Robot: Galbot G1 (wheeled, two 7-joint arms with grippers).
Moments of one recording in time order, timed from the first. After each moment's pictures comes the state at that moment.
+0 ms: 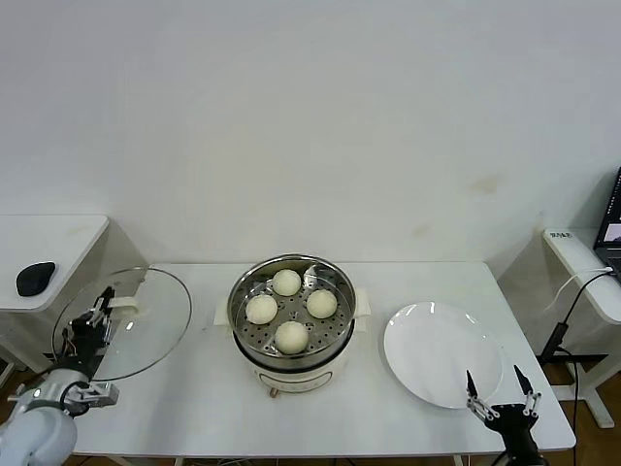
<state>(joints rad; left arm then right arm) 1.42 -0.94 -0.75 -1.82 0.94 0.03 -0.07 -1.69 1.49 0.90 1.90 0.05 0.29 -0.22</state>
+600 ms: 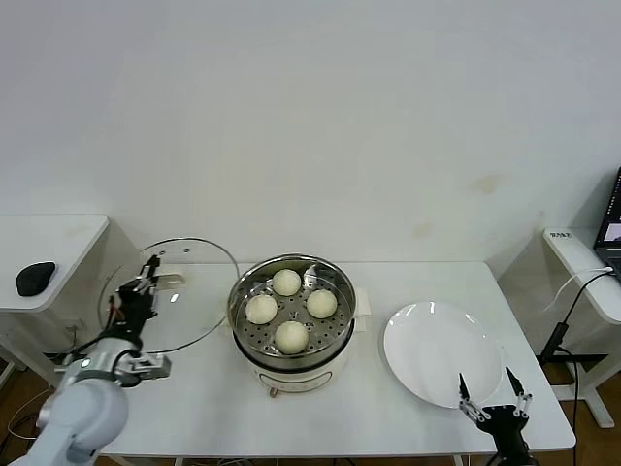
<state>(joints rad) 1.27 -0.89 -0.48 -2.04 0.93 0.33 0.07 -1.68 1.53 0.88 1.89 -0.04 0.28 -0.21</state>
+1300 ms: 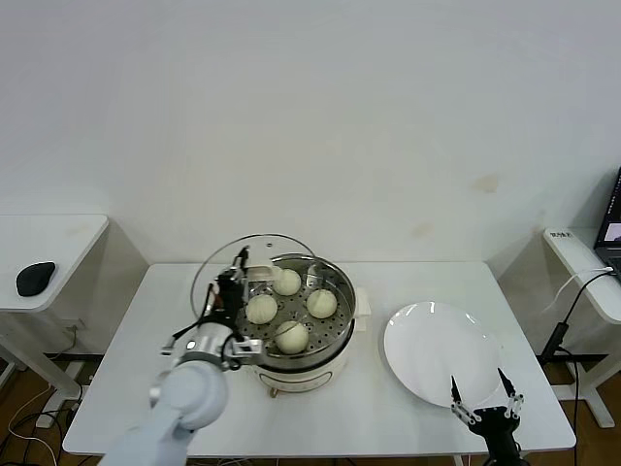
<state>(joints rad) 1.00 -1.11 -0.09 -1.99 1.12 0.46 0.18 -1.69 1.56 0.87 1.91 -0.15 0.28 -0.20</state>
